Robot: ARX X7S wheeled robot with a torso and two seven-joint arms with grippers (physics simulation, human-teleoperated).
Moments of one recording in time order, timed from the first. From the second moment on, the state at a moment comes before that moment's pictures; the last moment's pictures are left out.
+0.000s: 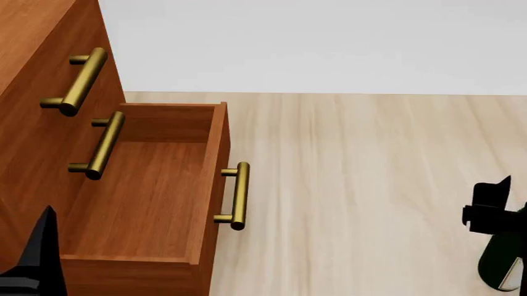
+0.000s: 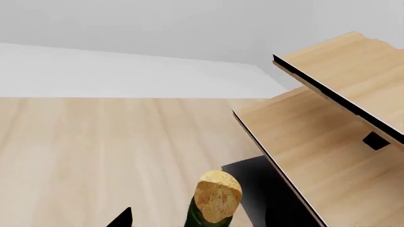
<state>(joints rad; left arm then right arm) -0.60 -1.04 0.96 0.96 -0.98 -0.06 -1.24 0.73 0.70 -0.34 0.37 0.63 0.48 0.36</state>
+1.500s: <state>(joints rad) -0.59 -1.03 0.96 0.94 -0.97 -0.06 -1.24 0.94 0.76 -0.37 0.04 0.73 0.68 0.38</state>
